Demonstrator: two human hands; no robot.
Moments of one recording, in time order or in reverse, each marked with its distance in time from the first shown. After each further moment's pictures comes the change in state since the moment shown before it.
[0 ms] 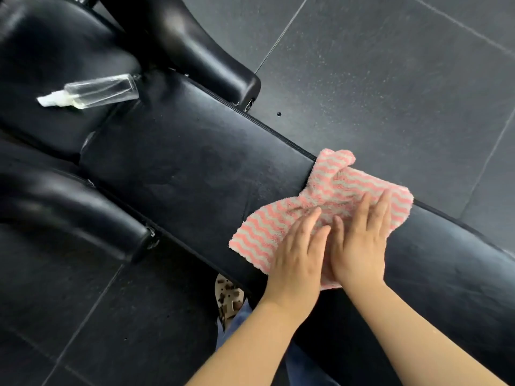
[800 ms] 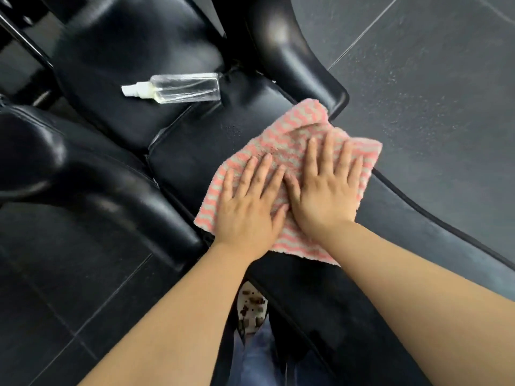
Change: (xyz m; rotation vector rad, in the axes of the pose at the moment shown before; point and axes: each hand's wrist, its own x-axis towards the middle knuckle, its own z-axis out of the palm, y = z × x) left_hand 0.049 -0.171 -0.081 0.559 0.045 -0.236; right_hand 0.076 -0.186 0.051 -0.280 -0.121 -0.464
